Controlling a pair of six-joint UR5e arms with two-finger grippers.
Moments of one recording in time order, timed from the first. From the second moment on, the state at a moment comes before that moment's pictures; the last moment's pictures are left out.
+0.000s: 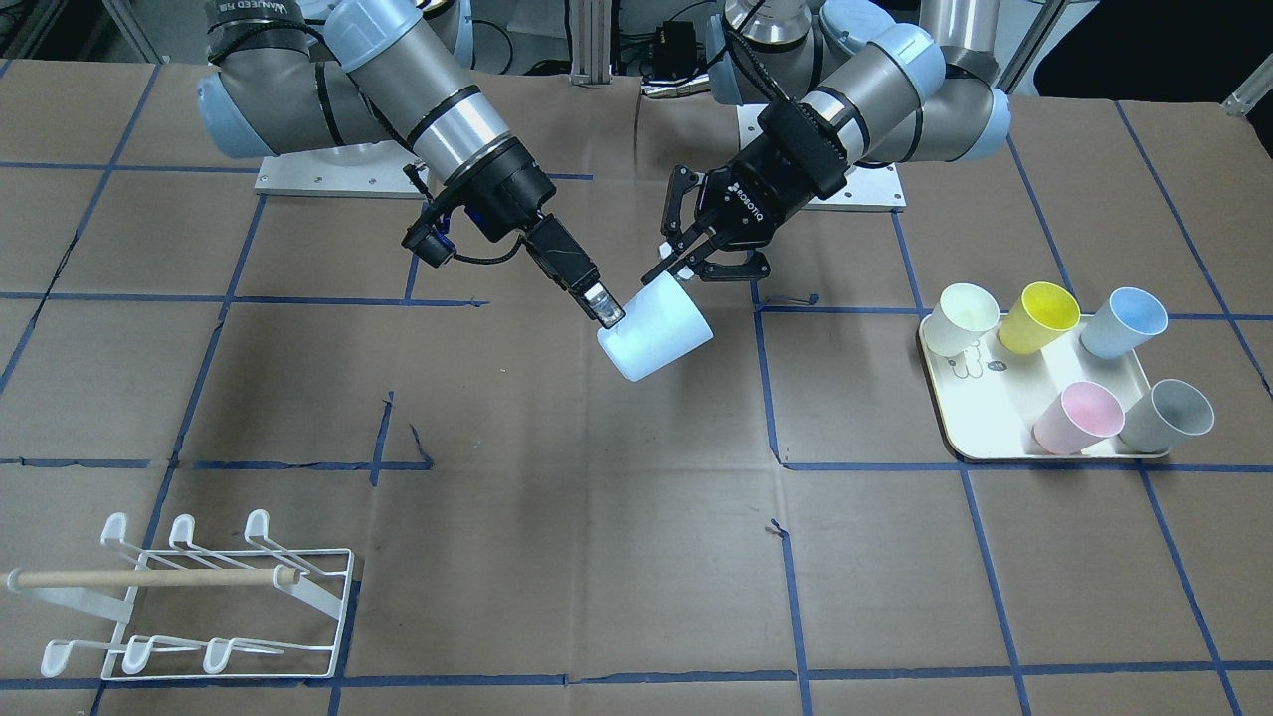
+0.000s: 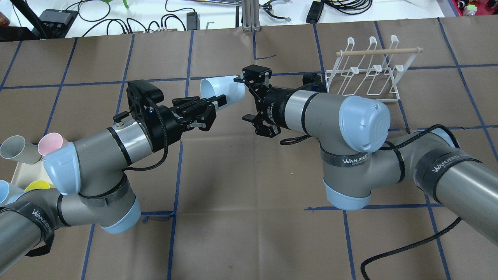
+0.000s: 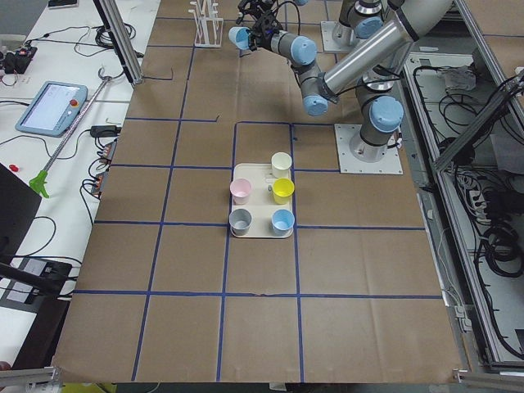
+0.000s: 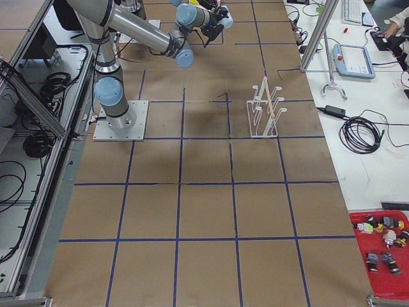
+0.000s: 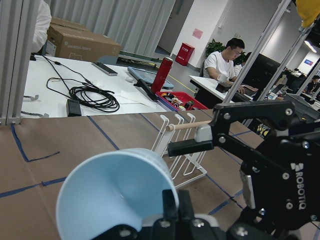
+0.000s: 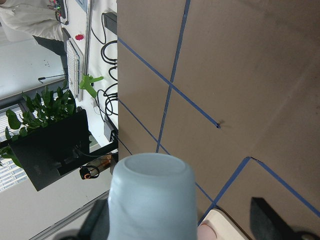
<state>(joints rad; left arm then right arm) -1.49 -1.62 -2.39 0.35 0.65 0.00 1.81 -1.45 2.14 -3.16 -1.05 1.59</state>
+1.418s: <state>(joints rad) -1.49 -1.62 -2.38 0.36 0.65 -0.03 1.84 -1.35 2.03 -3.16 -1.05 1.63</state>
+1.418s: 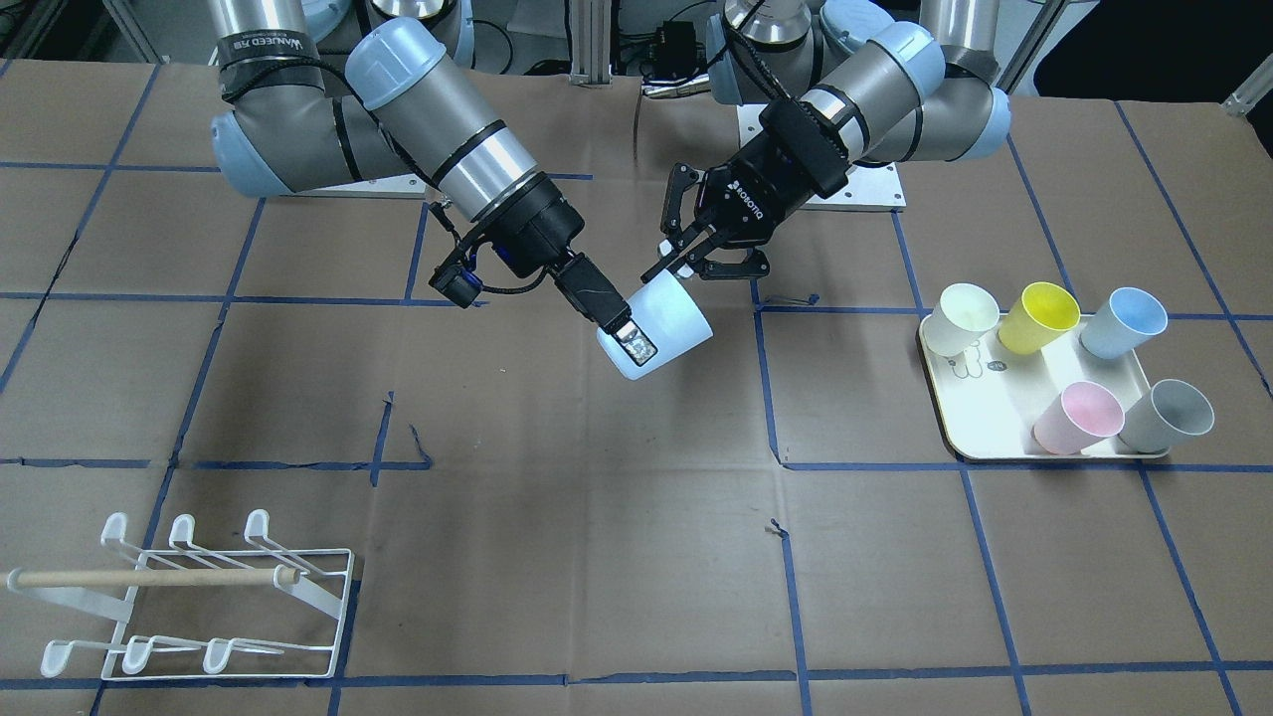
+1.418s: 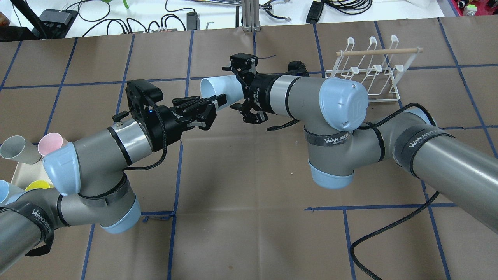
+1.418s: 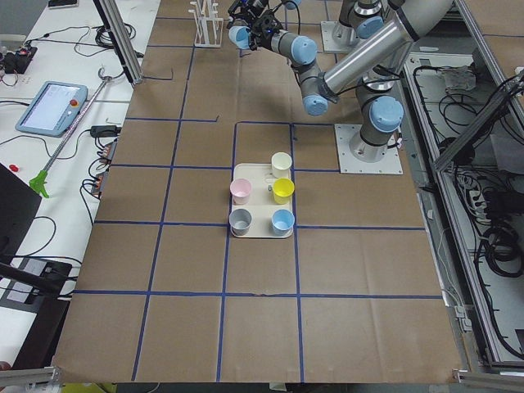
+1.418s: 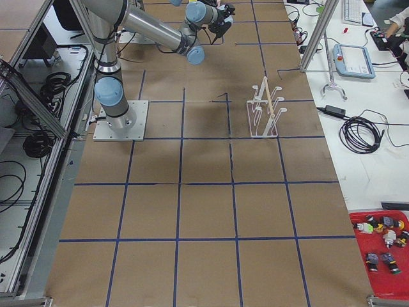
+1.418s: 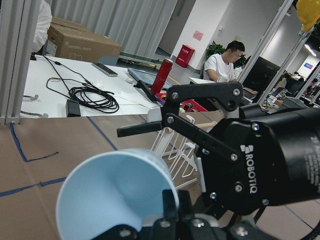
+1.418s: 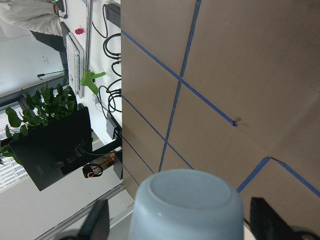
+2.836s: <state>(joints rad) -1.49 -1.61 -2.37 0.36 0.65 -0.08 1.84 -1.35 2.03 -3.16 -1.04 1.62</state>
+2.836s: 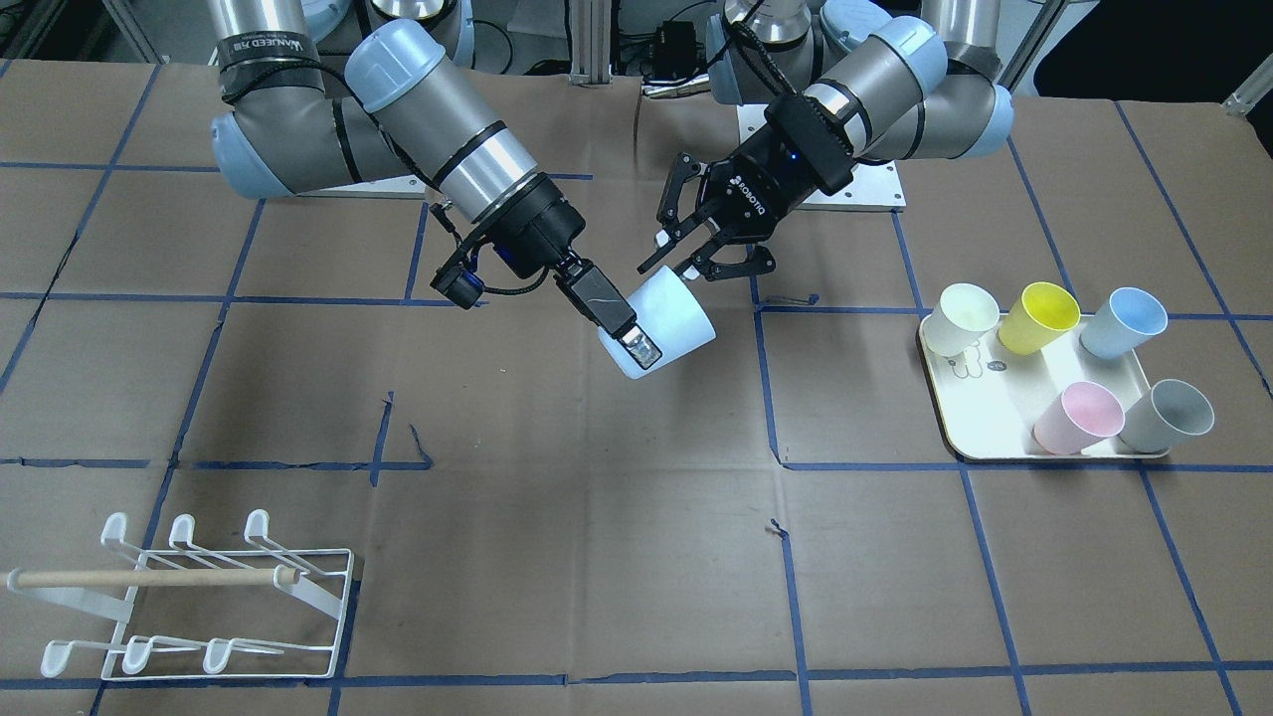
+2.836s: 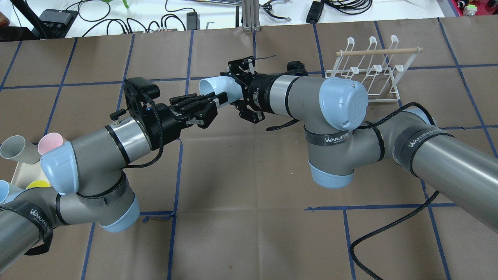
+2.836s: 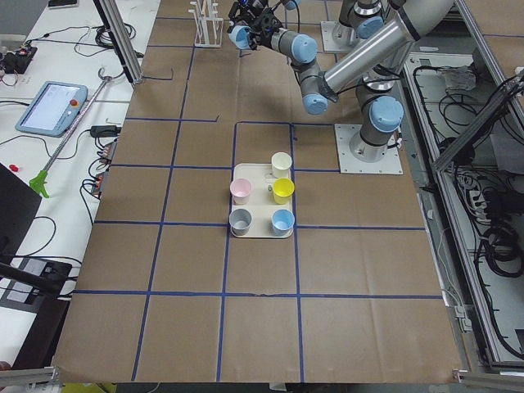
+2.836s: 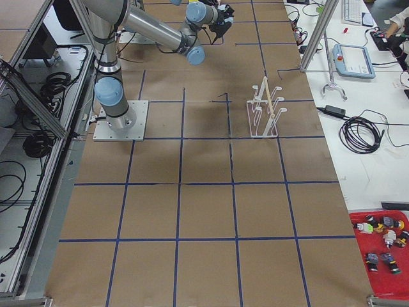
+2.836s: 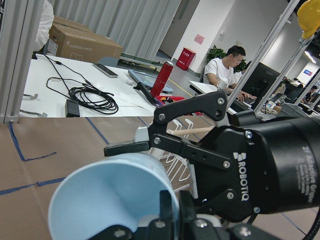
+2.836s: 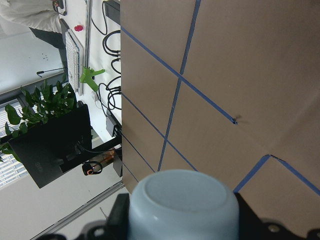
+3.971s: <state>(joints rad) -1.36 -1.47 -2.43 0.30 0.66 -0.09 1.75 -1.34 1.99 -3.16 -1.03 1.57</state>
